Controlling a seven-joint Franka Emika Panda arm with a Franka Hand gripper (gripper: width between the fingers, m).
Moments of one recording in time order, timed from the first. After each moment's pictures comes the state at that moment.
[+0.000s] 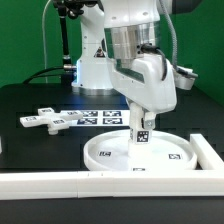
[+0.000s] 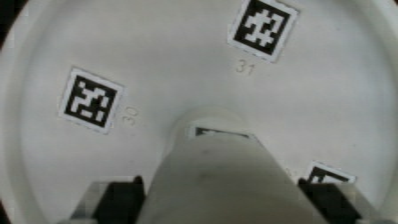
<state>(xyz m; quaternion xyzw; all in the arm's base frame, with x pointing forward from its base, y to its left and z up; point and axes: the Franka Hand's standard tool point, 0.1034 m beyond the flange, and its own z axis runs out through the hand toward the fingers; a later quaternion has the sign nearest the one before) 0.556 0.041 0.062 -0.77 0.63 0.04 0.06</state>
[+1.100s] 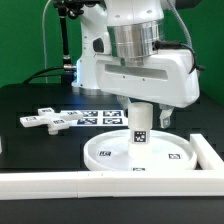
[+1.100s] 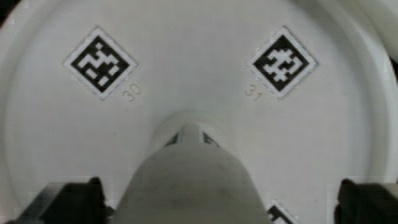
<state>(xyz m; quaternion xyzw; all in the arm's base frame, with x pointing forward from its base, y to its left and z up) 0.558 0.047 0.066 -0.91 0.40 0.04 0.06</state>
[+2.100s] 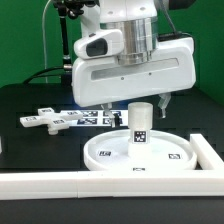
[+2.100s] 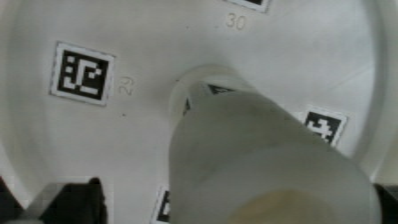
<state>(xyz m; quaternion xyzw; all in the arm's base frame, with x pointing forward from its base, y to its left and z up) 0.563 0.031 0.068 -0.99 -0.10 0.00 0.05</state>
